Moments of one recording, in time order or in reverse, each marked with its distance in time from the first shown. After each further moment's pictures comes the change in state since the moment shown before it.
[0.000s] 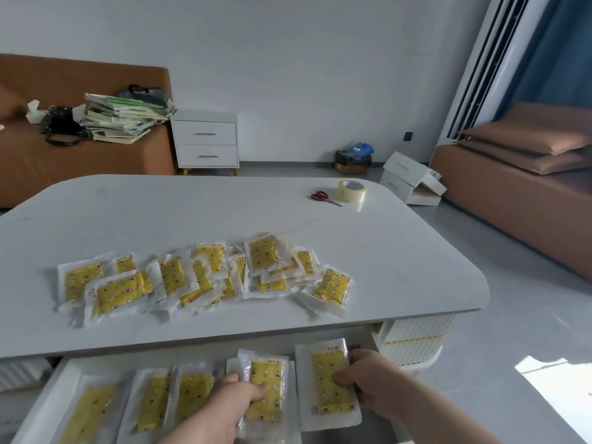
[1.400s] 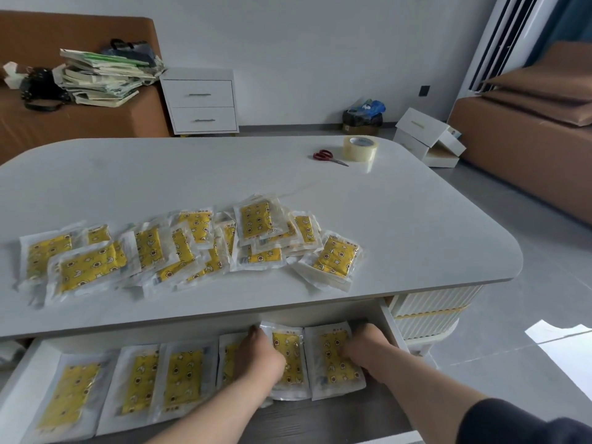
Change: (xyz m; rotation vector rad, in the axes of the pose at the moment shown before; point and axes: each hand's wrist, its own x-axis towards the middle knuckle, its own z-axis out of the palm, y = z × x) left_hand 0.075 -0.004 0.063 0.770 0.302 0.198; right_hand 0.104 0.027 -0.013 -0.555 0.278 0.051
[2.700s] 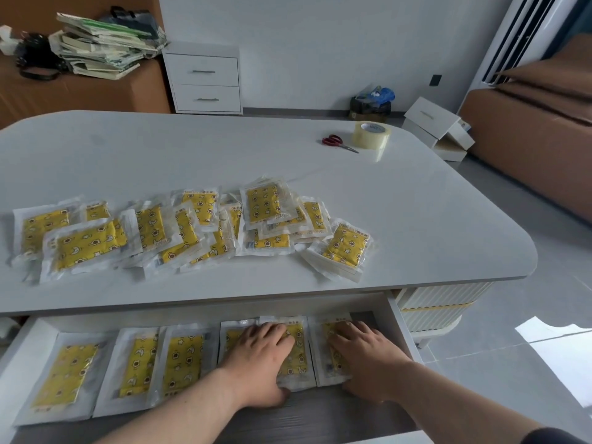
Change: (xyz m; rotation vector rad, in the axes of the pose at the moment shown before) left_hand 0.002 -0.037 -0.010 0.705 -0.175 0.846; right_hand -0.030 0.021 -0.001 -1.003 -0.017 -0.799
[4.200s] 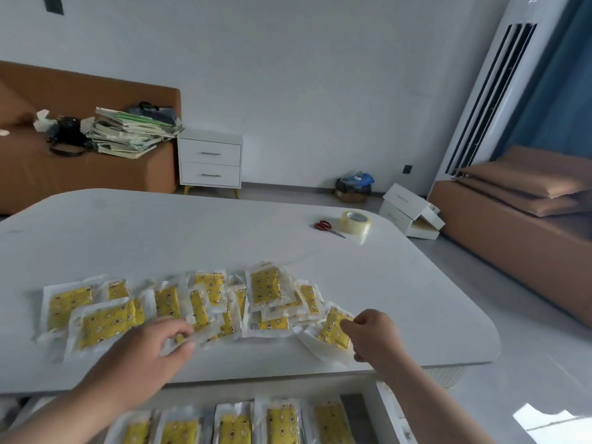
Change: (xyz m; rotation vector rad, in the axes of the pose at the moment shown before) left_hand -0.118 -0.098 -0.155 -0.553 0.561 -0.287; right_hand 0.000 -0.019 -0.174 0.905 0.513 0.671
